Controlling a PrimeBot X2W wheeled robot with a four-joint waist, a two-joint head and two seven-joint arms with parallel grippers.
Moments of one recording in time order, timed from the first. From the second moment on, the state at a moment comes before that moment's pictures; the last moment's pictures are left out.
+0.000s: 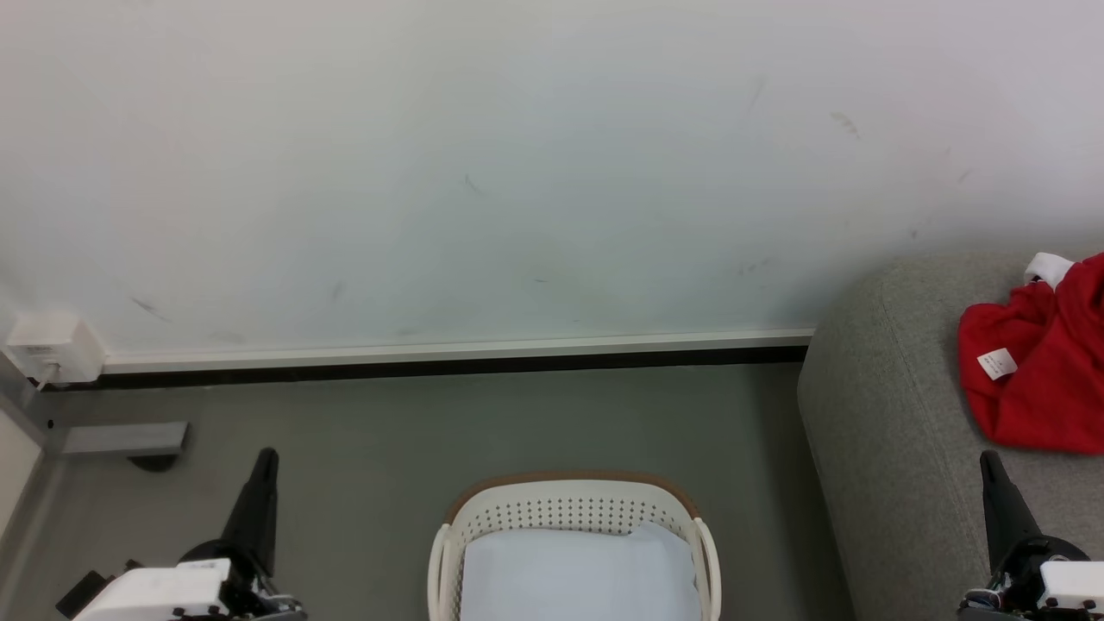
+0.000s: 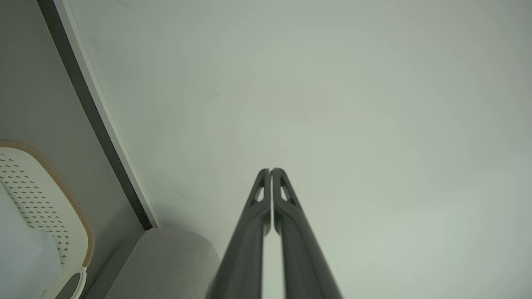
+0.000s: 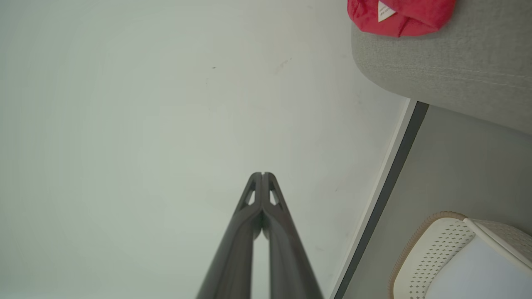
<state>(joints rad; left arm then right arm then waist) -0.10 0.05 0.12 0.19 -1.60 -0.07 0.11 -0.12 -0.06 -0.10 0.26 1.62 0.13 0.11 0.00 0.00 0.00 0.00</state>
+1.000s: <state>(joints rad) -0.10 0.05 0.12 0.19 -1.60 -0.07 0.11 -0.12 -0.06 -0.10 0.26 1.63 0.13 0.10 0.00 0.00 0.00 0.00</state>
